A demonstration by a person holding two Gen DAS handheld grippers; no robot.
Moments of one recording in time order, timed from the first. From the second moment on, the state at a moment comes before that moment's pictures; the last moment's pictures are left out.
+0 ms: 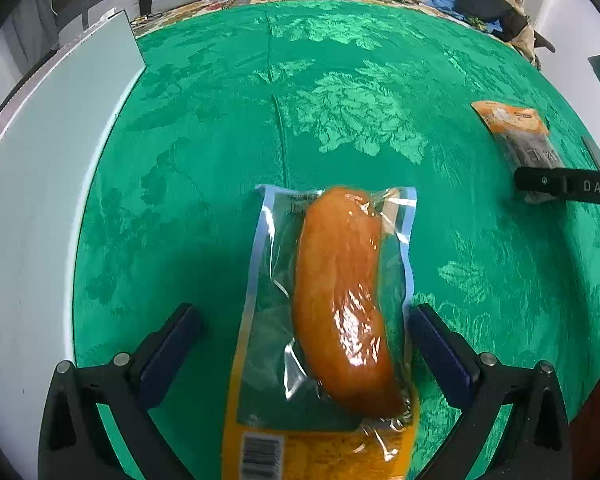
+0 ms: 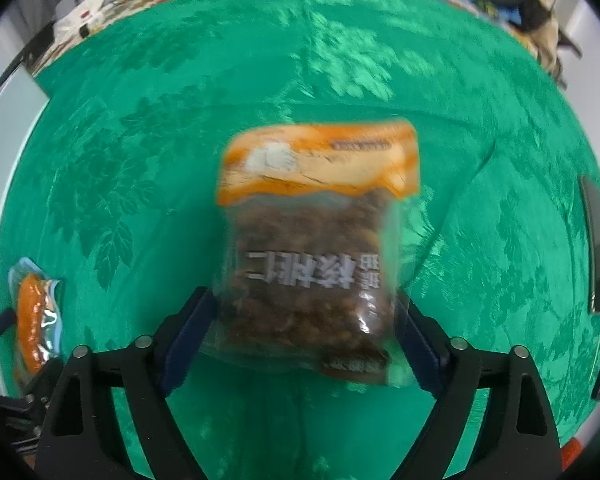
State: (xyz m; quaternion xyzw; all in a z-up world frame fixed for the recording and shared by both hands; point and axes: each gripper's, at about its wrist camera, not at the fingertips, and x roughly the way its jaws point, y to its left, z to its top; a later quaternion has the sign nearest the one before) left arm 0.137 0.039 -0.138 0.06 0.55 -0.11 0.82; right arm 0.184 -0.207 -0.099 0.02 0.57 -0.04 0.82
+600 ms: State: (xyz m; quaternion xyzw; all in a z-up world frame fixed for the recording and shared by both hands) left arm 0.094 0.084 -0.074 -0.12 0.48 -0.15 0.86; right arm 0.098 -0.278 -0.047 0.20 0.51 0.08 0.83
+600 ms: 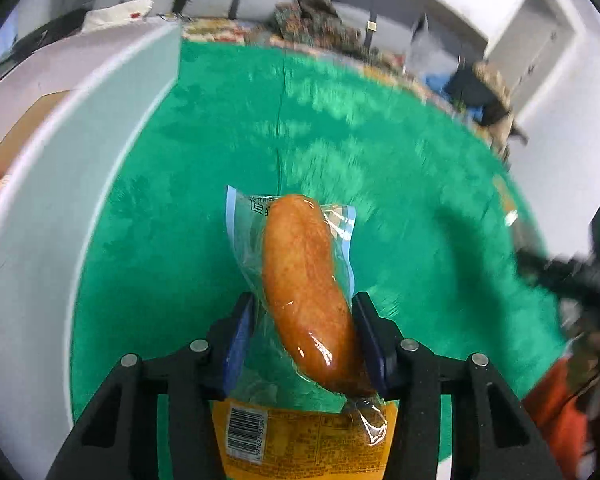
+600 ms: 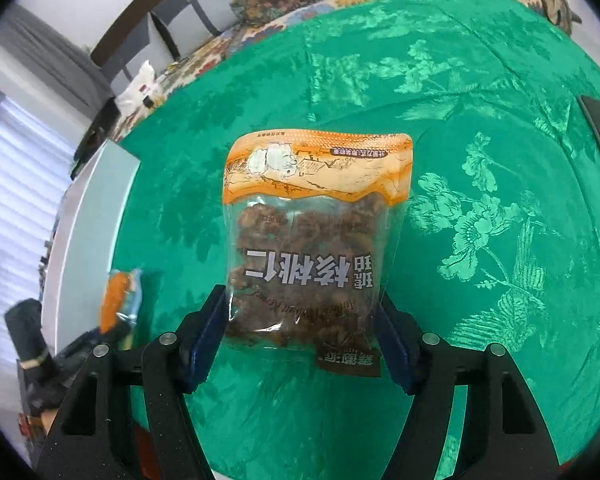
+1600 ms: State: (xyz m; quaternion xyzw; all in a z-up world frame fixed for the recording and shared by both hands) left arm 0.036 0.396 -0.022 -0.14 0.40 0.18 0.89; right arm 0.133 0.151 0.022 0.07 0.48 0.39 0.78
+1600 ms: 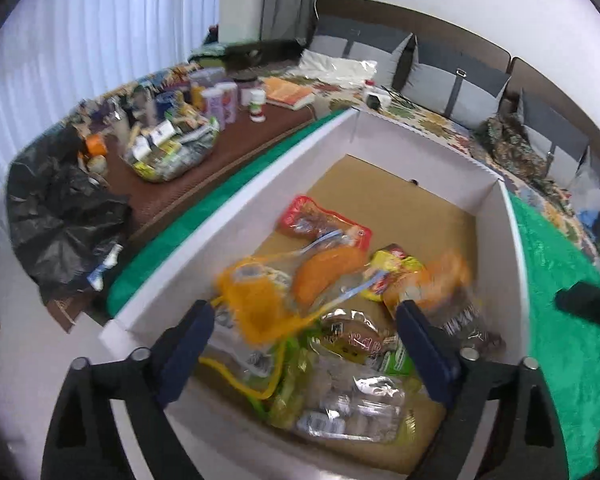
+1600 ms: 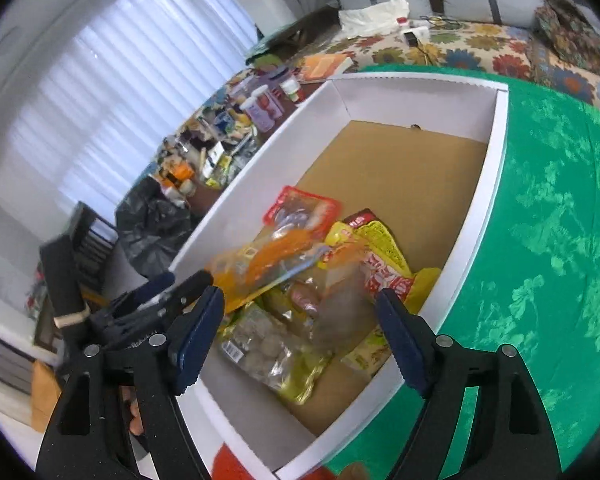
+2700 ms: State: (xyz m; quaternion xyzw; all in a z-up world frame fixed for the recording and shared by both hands) left arm -0.010 0.343 0.038 -0.08 0.38 0.29 0.87; right arm 0.088 0.159 0.070 -0.13 0.41 0.31 0.85
